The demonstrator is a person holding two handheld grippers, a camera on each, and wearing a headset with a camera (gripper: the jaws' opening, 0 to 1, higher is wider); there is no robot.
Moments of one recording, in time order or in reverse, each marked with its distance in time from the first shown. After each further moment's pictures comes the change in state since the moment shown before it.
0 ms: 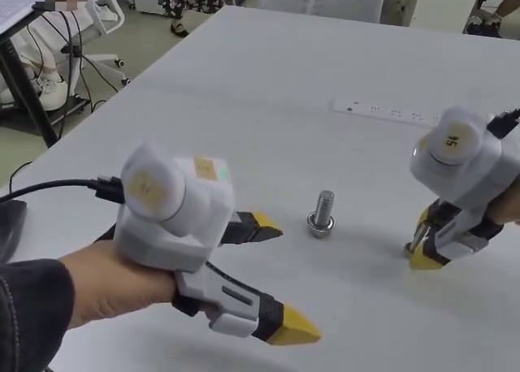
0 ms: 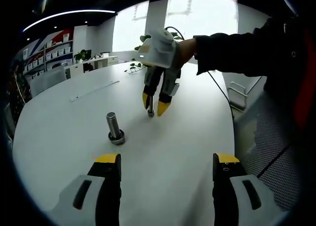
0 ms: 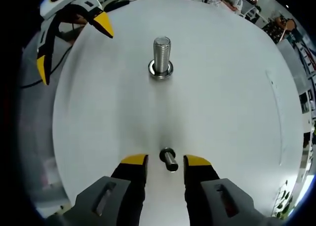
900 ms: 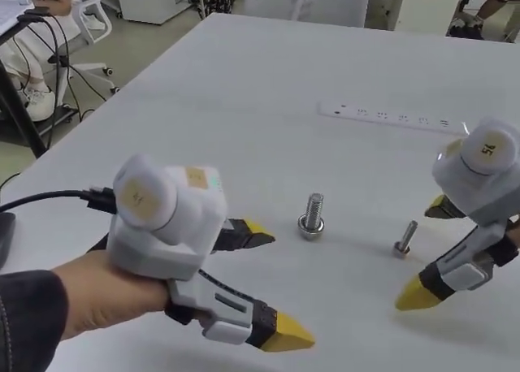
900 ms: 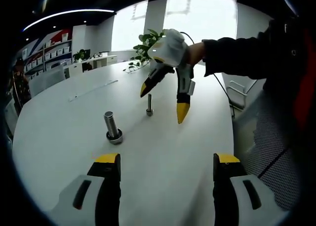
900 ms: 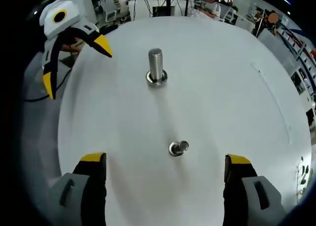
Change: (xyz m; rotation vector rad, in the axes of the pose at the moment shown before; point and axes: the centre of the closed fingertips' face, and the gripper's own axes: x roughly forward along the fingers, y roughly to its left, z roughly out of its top) left arm 0.001 -0.003 -0.001 0.002 0.008 -0.007; right arm -0.006 0.012 -0.003 0.171 -0.202 -0.012
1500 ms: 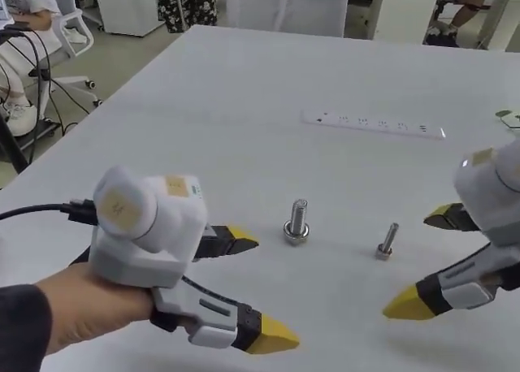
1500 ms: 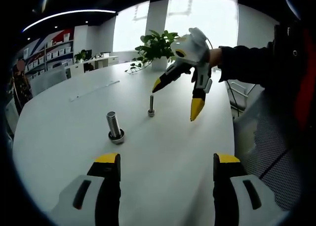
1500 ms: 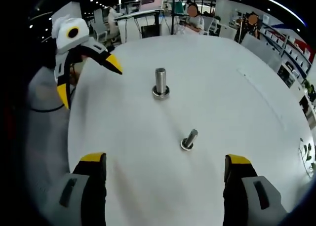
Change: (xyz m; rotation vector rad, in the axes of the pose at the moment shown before) left arm -0.003 0.003 0.001 -0.006 -0.012 0.012; right arm -0.026 0.025 0.005 0.107 -0.175 -0.062
